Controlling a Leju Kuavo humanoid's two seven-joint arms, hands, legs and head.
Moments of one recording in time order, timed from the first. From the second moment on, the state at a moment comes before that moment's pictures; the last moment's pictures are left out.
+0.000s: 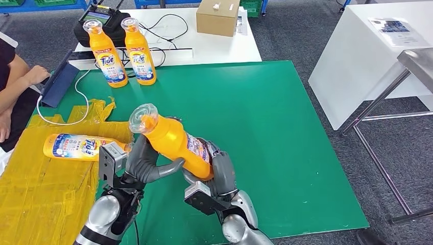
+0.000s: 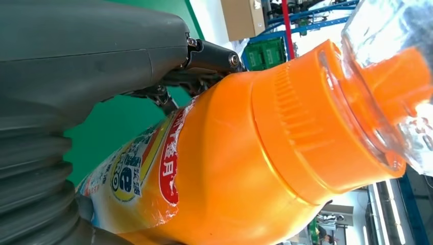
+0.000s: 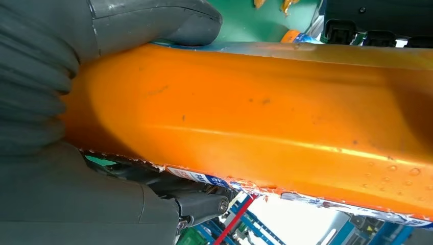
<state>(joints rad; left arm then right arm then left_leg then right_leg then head) -0.22 -0.06 -0.41 -1.47 0.07 -0.08 -0.30 -0.12 0.16 0.51 -1.12 0.64 -0.45 -0.45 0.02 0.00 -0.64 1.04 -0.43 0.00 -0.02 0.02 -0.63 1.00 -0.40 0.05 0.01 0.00</state>
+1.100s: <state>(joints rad) -0.24 -0.04 -0.43 -1.48 -0.38 0.13 -0.33 -0.09 0.13 0.49 -1.18 0.64 -0.42 -0.42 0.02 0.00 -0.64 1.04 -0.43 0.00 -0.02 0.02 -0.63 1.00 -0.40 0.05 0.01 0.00</state>
